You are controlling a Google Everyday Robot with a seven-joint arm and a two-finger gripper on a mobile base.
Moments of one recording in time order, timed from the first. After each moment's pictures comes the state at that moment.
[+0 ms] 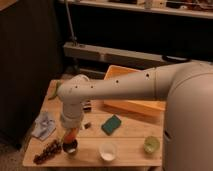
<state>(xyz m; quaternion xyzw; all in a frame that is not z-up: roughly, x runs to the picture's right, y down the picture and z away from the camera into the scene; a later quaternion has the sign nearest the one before) -0.170 0.205 0.653 -0.46 0.06 0.38 0.80</state>
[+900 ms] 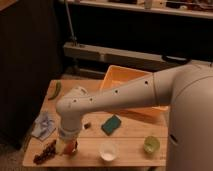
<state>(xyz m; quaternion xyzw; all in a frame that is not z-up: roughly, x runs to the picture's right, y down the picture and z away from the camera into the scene) -0.180 0.244 0.645 -0.46 0.01 0.30 0.84</state>
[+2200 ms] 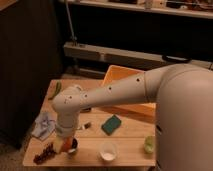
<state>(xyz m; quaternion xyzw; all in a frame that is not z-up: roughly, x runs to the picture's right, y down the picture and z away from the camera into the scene) -0.194 0.239 0.657 -0.47 0.01 0.28 0.84</state>
